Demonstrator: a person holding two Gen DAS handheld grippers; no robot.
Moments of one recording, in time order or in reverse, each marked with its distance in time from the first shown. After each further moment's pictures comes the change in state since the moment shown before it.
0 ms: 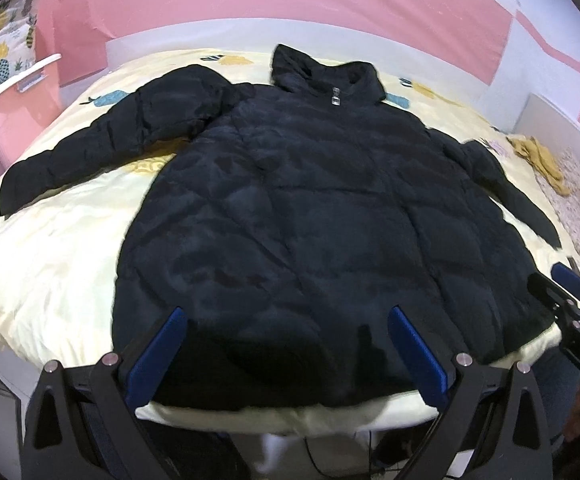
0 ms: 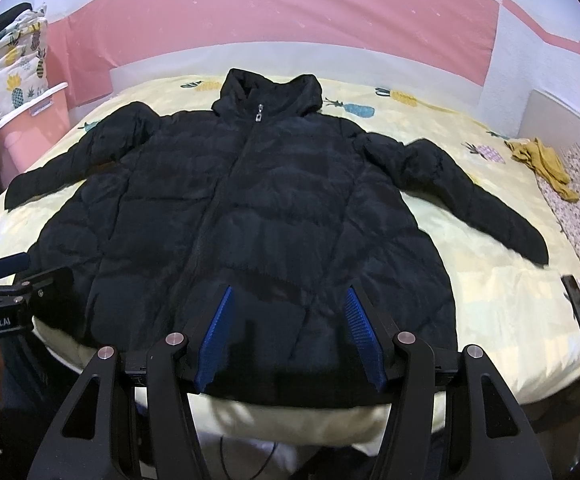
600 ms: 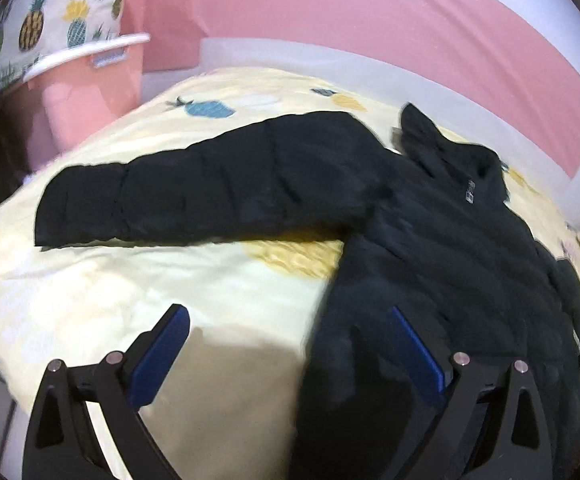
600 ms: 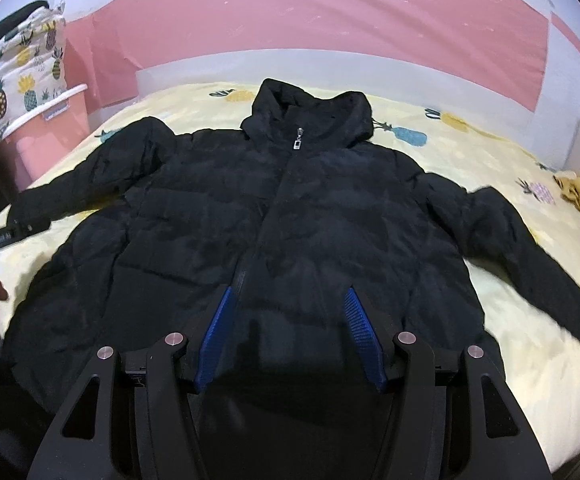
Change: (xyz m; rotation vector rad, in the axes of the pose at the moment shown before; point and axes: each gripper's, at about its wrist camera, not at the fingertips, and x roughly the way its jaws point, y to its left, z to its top) left arm 0.055 0.151 0.082 -0.258 -0.121 0.148; right arm 0.081 0.020 0.085 -0.086 -0.020 0.108
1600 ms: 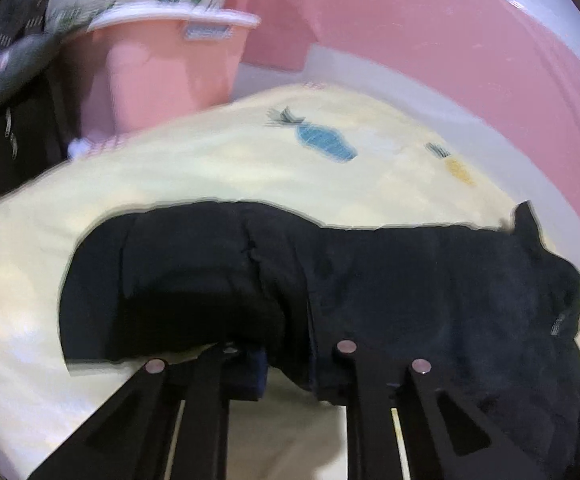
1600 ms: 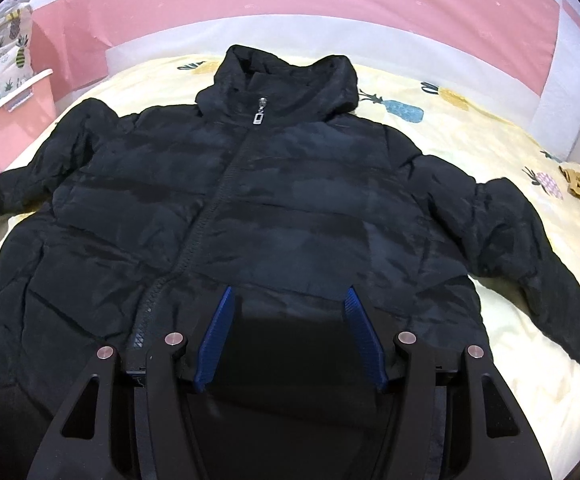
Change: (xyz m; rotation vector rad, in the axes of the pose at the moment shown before) left arm 0.066 0.112 0.086 -0.260 -0.082 0.145; right arm 0.081 -0.050 0.023 0.020 0.098 -0.034
